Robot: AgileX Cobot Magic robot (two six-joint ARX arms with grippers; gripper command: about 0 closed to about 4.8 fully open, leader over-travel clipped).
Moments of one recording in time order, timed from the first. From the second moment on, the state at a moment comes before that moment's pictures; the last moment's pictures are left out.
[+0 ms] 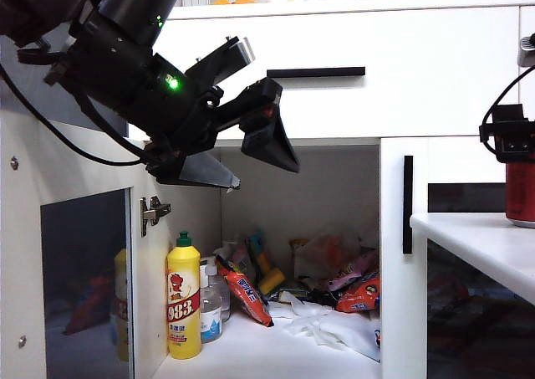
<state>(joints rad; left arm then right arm) -0.67 1.58 0.77 0.35 0.14 -0.13 0.10 1.47 0.42 0.92 0.25 0.03</state>
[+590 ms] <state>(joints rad) -0.66 1.52 0.77 0.34 0.14 -0.13 0.11 1.44 0.42 0.89 0.24 0.02</state>
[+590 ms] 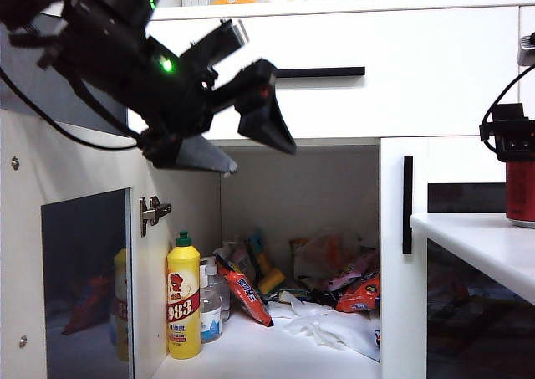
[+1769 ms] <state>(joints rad) -0.59 0.96 0.77 -0.08 0.19 -0.08 0.46 1.36 0.62 0.73 0.01 0.03</state>
